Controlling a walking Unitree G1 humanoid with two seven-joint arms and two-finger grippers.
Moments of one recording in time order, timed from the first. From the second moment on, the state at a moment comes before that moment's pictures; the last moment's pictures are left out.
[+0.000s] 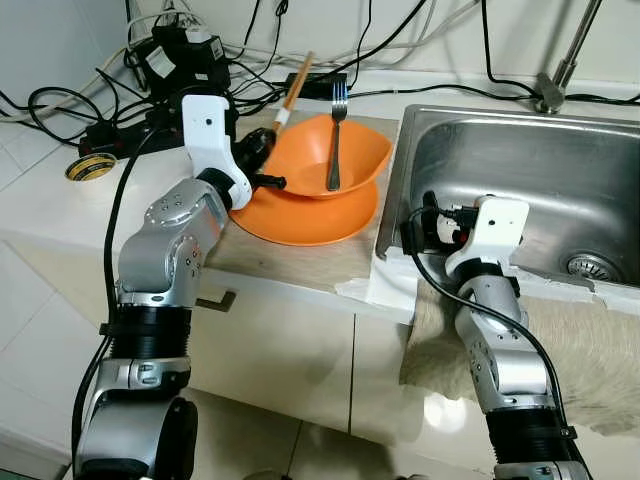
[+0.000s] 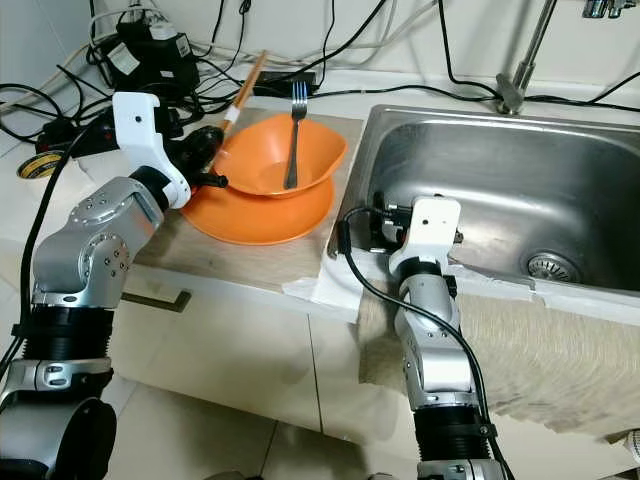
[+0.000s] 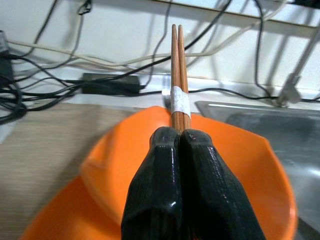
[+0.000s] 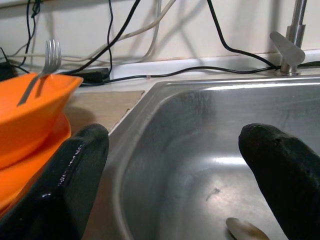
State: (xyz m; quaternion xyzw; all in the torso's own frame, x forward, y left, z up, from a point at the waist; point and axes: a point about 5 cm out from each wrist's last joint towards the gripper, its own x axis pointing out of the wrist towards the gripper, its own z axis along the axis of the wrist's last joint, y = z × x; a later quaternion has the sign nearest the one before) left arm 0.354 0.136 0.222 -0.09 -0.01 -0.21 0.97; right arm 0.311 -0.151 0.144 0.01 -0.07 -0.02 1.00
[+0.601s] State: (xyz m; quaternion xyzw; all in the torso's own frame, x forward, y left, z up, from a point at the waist) left arm 0.344 0.121 0.227 -0.10 -0.03 -0.26 0.96; right arm 0.334 -0.157 0.172 -0.12 -0.09 0.09 0.98
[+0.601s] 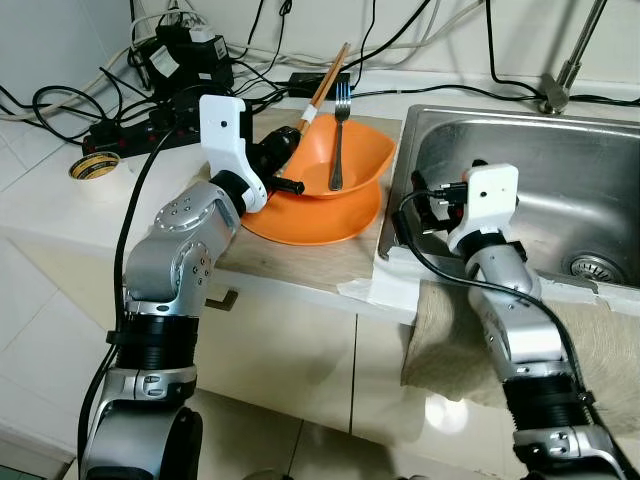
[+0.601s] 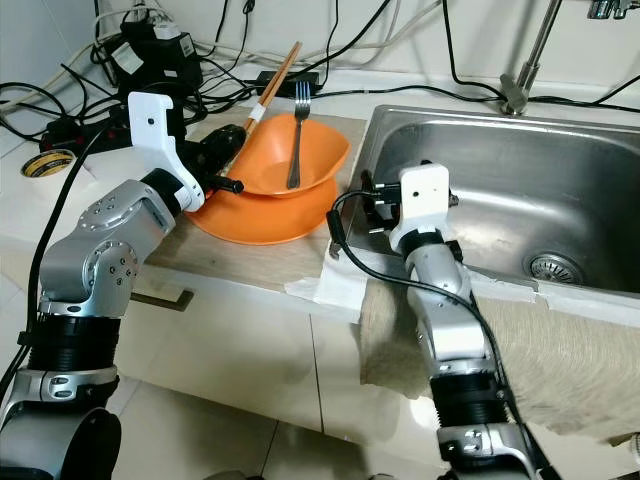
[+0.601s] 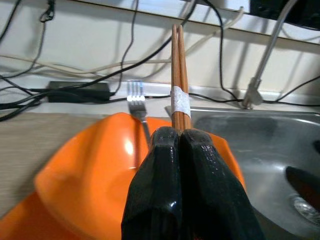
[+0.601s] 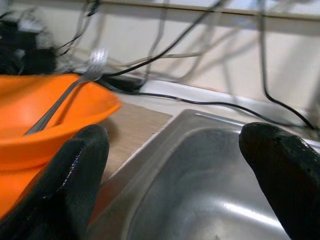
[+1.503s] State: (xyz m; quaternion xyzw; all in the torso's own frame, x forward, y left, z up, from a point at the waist) left arm 0.329 0.097 0.220 -0.08 0.02 -0.34 0.94; right arm 0.360 -0.151 0.186 -0.41 -0.11 0.18 0.89
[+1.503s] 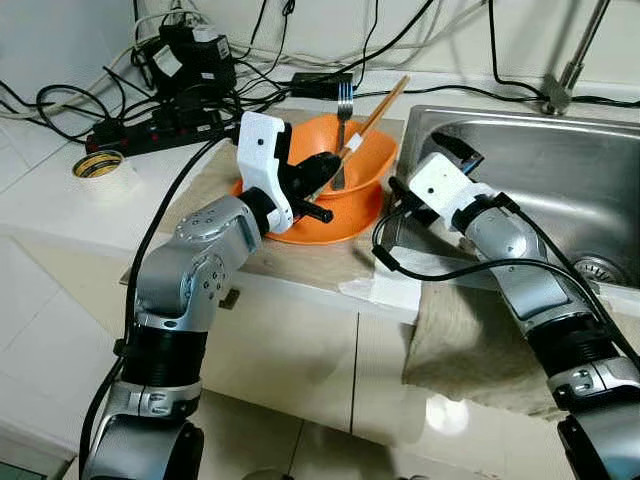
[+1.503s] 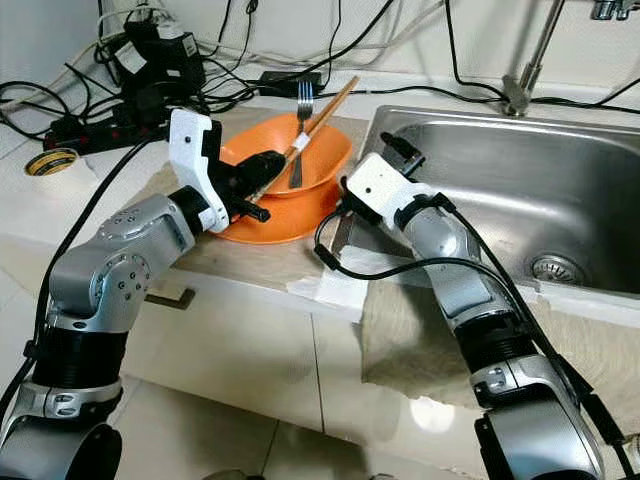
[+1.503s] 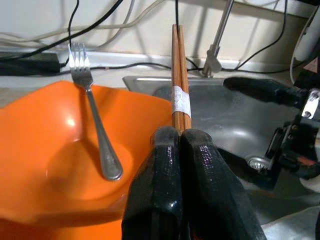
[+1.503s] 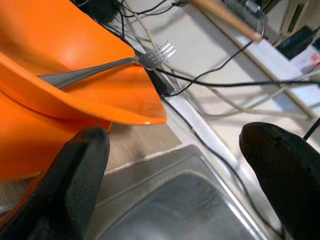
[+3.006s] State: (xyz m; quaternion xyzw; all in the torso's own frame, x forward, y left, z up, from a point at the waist) left arm 0.308 0.081 0.230 -0.07 0.02 -0.42 0.91; right arm 0.364 -0.134 0.198 -0.51 -0.19 0.19 0.82
